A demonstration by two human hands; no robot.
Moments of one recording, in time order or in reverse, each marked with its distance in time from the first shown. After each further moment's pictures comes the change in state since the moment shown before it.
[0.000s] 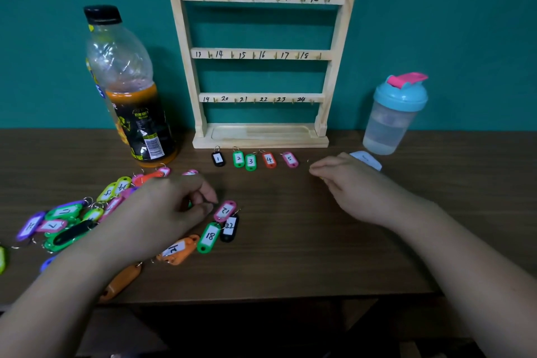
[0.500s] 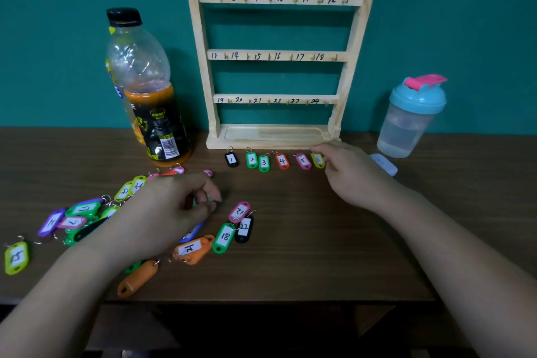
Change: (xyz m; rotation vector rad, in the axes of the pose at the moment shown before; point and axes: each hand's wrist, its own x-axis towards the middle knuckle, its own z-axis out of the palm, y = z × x) left_hand -0.004 -0.011 -0.009 -0.001 0.018 -0.027; right_hand 0.029 -0.020 0.000 0.166 0.148 0.074
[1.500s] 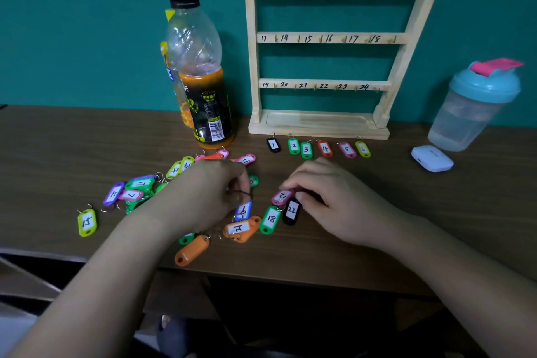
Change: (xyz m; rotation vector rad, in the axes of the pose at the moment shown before) left_hand -0.003 -0.011 -0.008 0.186 -0.058 -0.066; right_hand -0.025 -0.086 0.049 0.142 -0.092 -0.424
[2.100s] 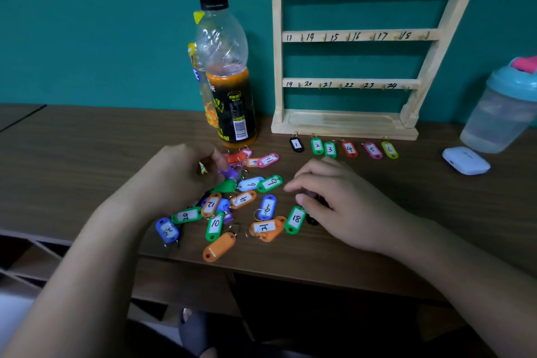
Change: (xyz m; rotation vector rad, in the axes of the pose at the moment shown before) left_hand -0.023 -0.048 -0.042 -0.060 0.102 -0.180; right_hand 0.015 -0.024 0.013 0.004 0.014 -0.034
